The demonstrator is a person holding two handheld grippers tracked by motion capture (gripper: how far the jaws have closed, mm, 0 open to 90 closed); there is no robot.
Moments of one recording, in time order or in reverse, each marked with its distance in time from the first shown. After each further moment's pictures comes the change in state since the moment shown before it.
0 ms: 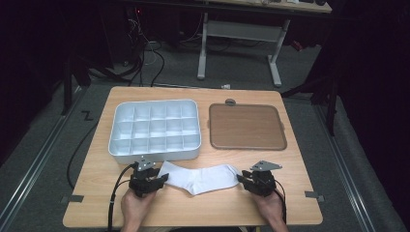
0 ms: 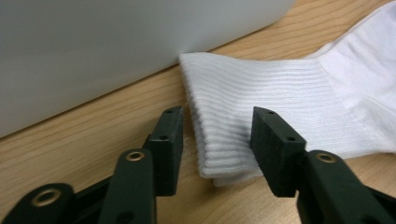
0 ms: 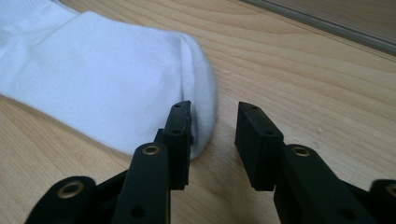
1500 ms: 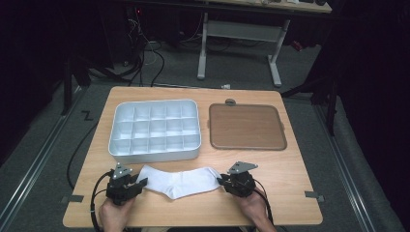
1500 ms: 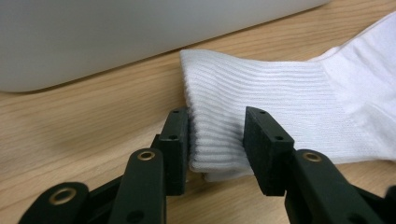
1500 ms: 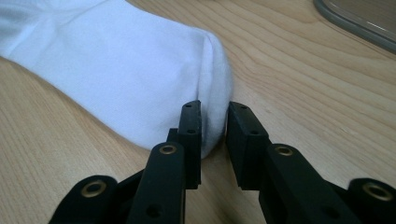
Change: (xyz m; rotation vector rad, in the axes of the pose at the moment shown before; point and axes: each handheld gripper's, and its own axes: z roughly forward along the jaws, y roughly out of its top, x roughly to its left) left arm 0.040 0.007 -0.041 -0.034 0.064 0.002; right arm 0.049 0.022 0.026 0.021 0.114 -0.140
